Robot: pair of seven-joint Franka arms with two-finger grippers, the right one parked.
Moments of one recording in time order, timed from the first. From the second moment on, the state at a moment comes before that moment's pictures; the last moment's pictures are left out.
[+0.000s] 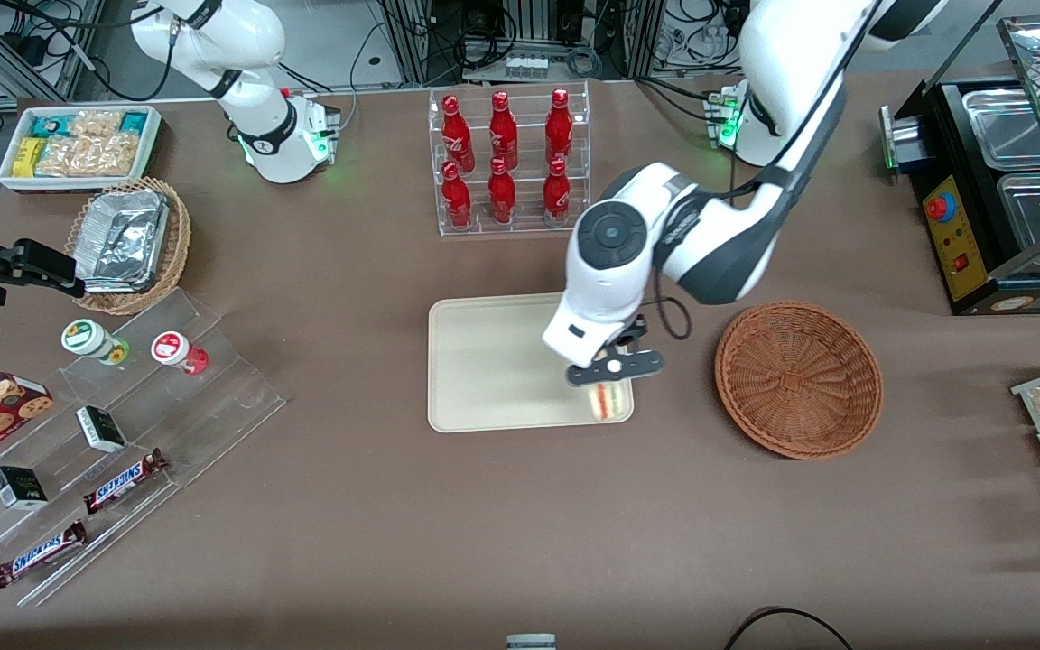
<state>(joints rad) -0.41 0.56 -0.33 -1.46 0.20 1.98 -0.90</state>
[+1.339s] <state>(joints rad) -0.57 0.75 -0.33 -1.46 0.24 2.08 -0.92</state>
